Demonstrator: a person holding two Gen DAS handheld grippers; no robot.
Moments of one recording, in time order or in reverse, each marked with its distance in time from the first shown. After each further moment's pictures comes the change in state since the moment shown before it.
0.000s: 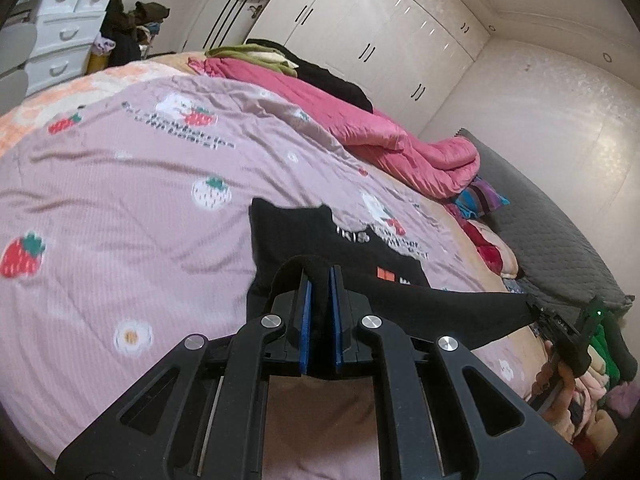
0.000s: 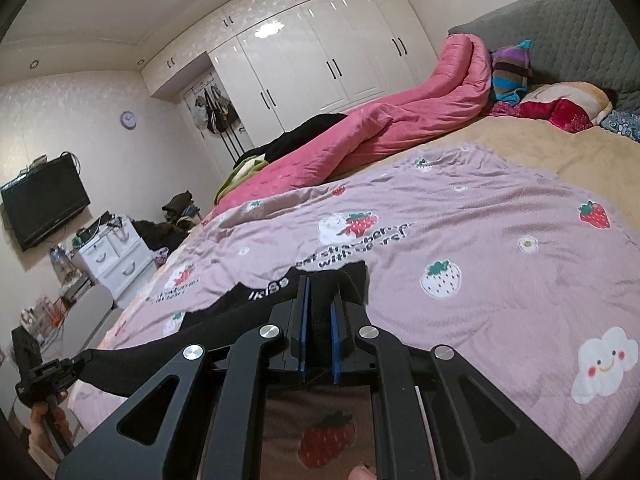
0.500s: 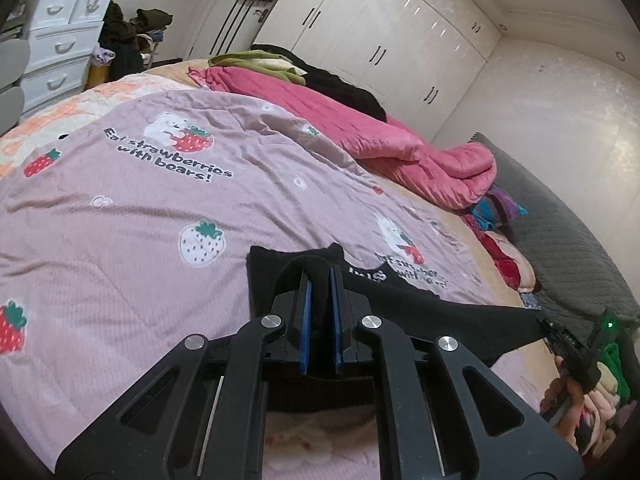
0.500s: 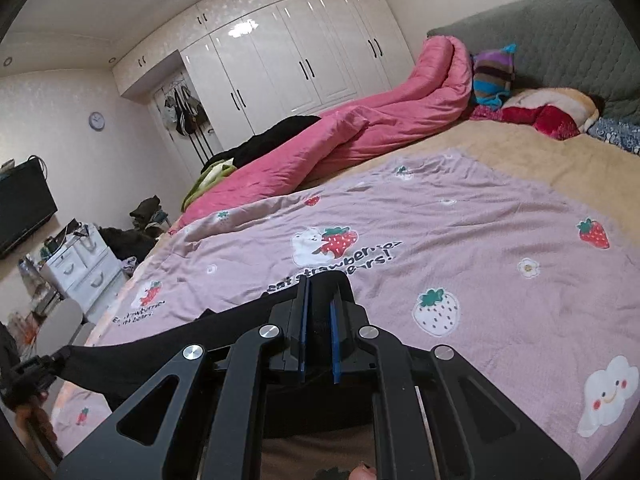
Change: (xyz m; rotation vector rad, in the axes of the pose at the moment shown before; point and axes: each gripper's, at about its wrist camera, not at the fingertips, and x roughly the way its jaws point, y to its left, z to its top) left arm 0.059 0.002 0.058 0.002 -0.004 0.056; right arm 0.065 0.007 0.033 0.018 0.009 -0.119
